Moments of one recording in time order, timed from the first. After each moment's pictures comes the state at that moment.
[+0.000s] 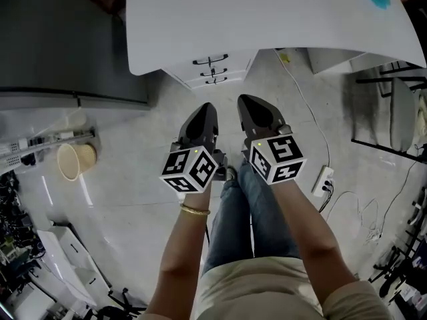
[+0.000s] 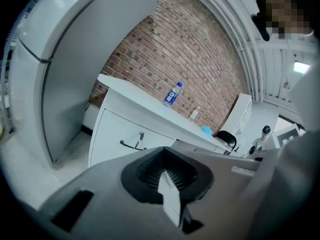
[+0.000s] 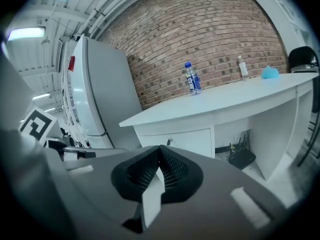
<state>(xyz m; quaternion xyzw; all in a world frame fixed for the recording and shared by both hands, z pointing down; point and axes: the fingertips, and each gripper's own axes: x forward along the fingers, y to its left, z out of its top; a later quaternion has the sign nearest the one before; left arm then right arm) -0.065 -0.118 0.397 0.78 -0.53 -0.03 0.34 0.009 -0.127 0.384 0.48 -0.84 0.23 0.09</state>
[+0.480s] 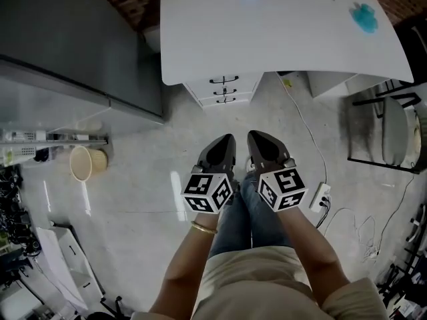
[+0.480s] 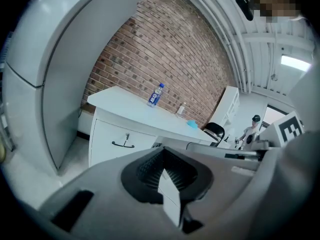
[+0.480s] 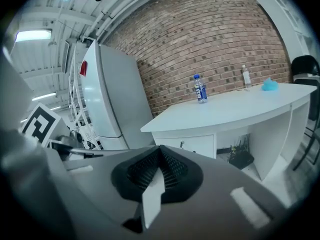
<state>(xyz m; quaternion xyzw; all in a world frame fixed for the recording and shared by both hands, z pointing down) -0.045 -0.038 0.324 0.81 -0.49 0.01 0.32 0.004 -0.042 0.308 0.46 -0.85 0.22 0.10</state>
